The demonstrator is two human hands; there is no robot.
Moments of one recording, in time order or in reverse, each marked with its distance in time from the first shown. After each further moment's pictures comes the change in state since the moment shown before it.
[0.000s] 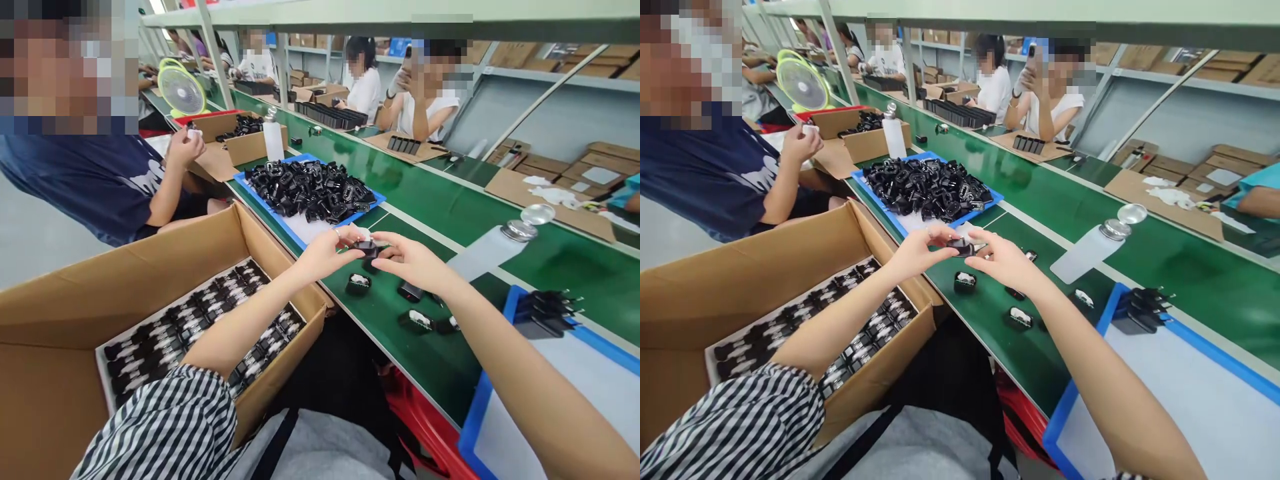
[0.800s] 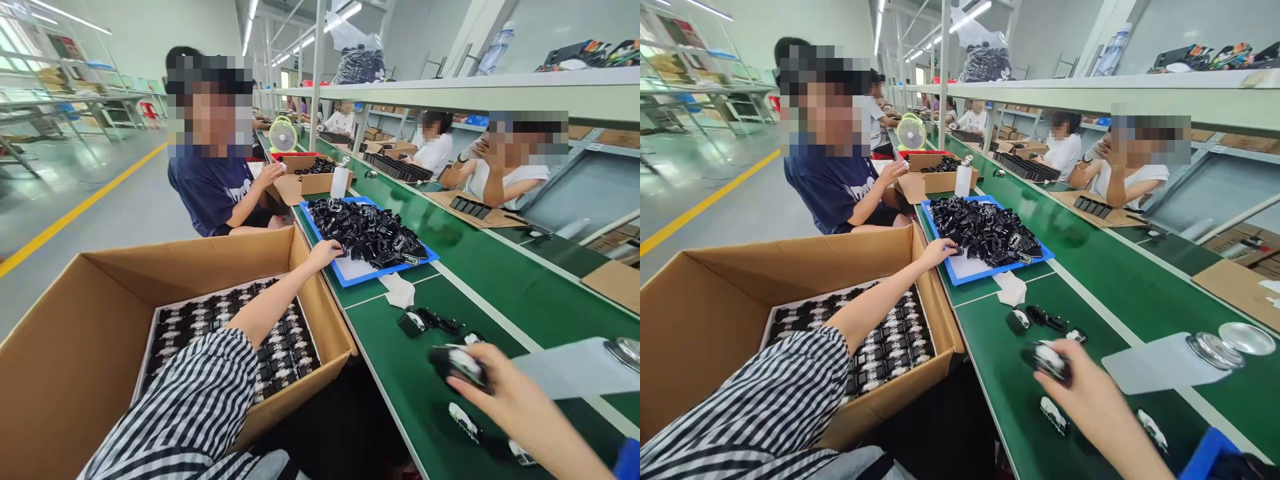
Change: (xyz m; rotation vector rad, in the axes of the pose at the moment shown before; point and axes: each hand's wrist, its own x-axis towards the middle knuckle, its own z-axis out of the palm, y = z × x) left_hand 0.027 -0.116 -0.084 0.152 0.480 -0.413; right_hand -0.046 0.064 -0.012 -0.379 0.031 0.062
